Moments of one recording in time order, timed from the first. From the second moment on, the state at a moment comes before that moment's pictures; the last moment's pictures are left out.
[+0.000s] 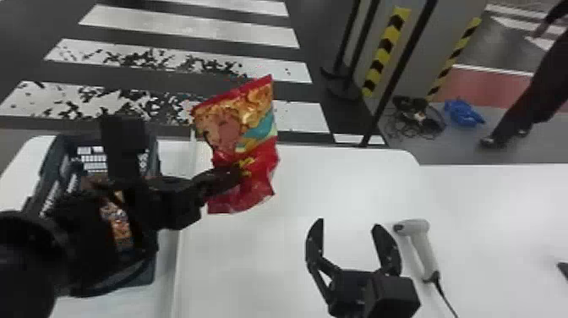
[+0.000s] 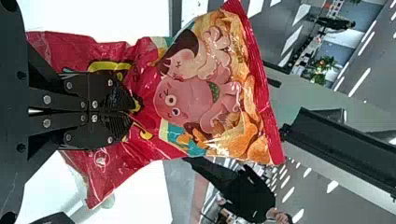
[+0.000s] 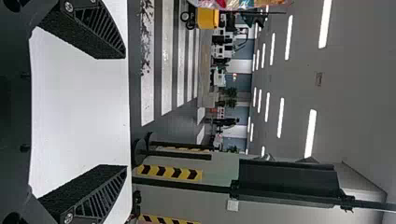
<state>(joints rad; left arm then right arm) 0.01 0.17 -0.21 -2.09 0.62 0.92 -0.14 0.62 -0.11 0.21 -2.03 0.08 -0.12 -0.42</state>
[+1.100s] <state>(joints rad) -0.15 0.06 -0.59 -1.51 0.58 0.49 -0.02 0.62 -0.11 0.21 -2.04 0.07 -0.12 -0.43</state>
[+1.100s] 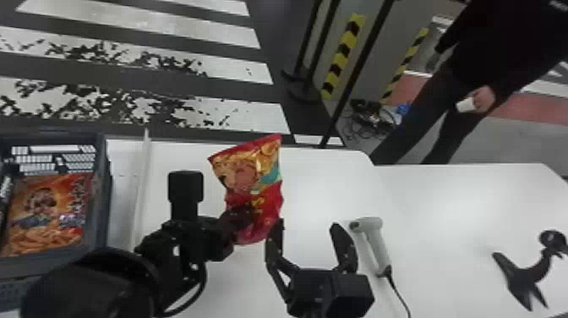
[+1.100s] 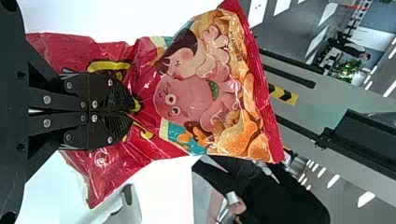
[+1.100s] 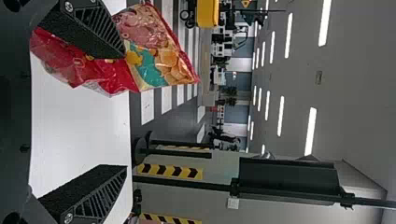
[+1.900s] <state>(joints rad) -0.13 0.06 -0.61 -1.56 0.60 0.49 0.13 0.61 -0.11 0.20 -2.03 0.06 -0.11 -0.43</state>
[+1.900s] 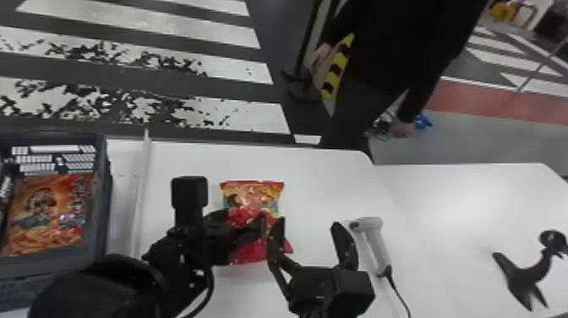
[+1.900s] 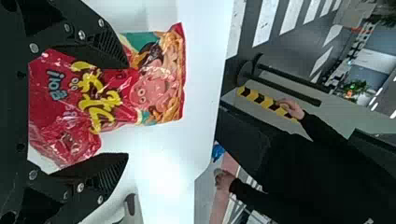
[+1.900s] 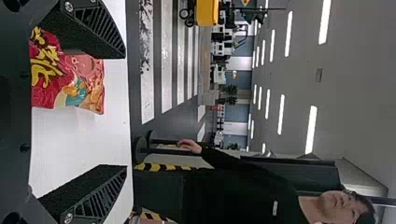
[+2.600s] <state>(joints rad) 0.10 0.19 -0.50 -2.01 0.19 0.55 0.27 0.59 -0.11 0.20 -2.02 0.05 -0.11 -0.43</state>
